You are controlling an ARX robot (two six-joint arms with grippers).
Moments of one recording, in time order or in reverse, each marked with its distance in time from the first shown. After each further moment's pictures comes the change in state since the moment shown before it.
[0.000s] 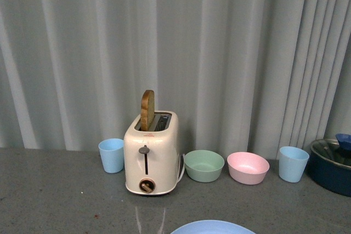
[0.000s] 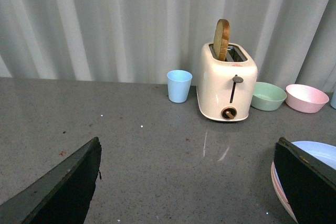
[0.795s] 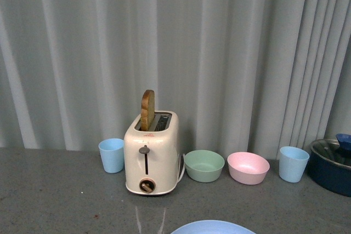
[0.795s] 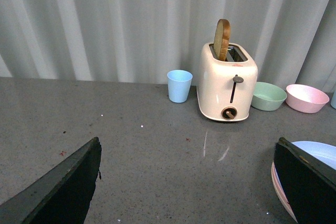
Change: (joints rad) left arm 0.000 0.000 0.000 0.000 0.000 0.000; right arm 0.193 -0.497 -0.007 -0.460 0.183 -0.008
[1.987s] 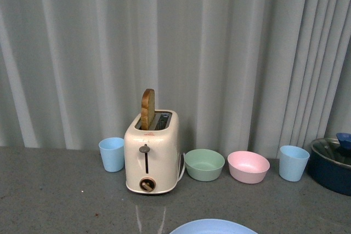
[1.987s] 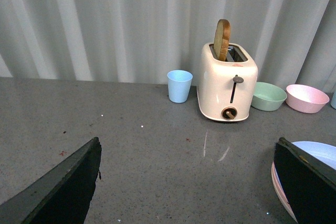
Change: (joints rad) left arm 0.000 -0.001 0.000 0.000 0.000 0.000; right arm 0.001 -0.256 0.001 -0.264 0.000 -0.002
